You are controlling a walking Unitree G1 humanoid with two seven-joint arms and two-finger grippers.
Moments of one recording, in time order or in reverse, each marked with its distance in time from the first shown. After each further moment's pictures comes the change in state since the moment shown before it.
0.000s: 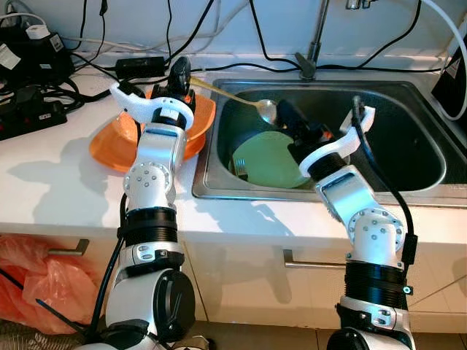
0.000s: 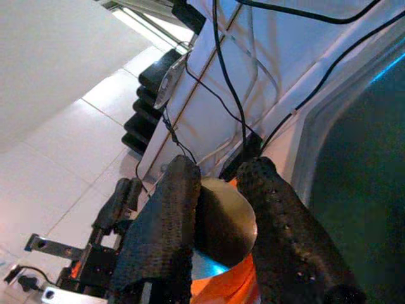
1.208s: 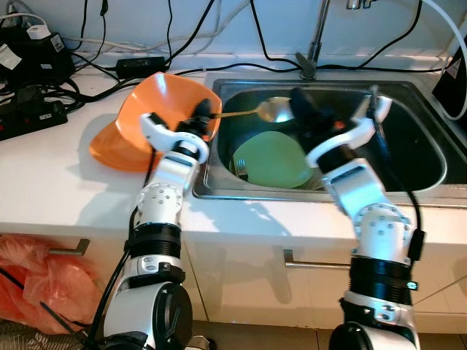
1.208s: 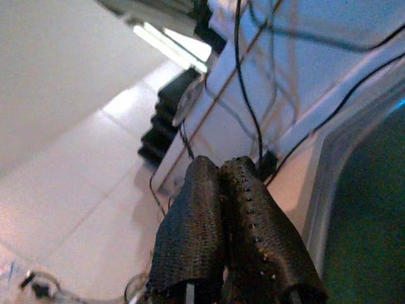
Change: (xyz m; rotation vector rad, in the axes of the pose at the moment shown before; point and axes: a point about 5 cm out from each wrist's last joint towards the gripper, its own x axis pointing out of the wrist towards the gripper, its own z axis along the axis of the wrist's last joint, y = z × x) left arm -0.016 0.048 -0.029 0.123 0.188 0.183; right arm 0.004 0.009 0.008 -0.012 -0.030 0.060
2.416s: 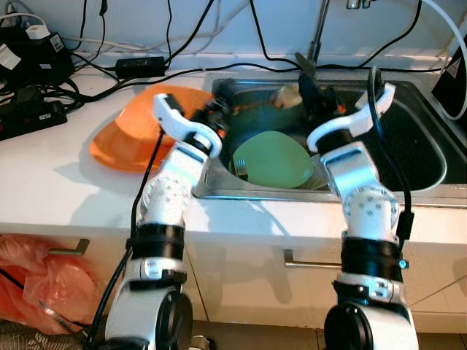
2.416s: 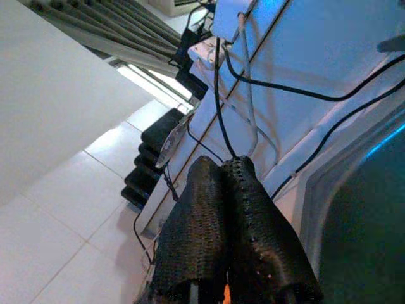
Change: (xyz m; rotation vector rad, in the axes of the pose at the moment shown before) left arm -0.006 -0.022 -0.013 0.229 0.077 -0.075; right arm 0.021 -0.004 0.022 -0.010 -0.154 -0.065
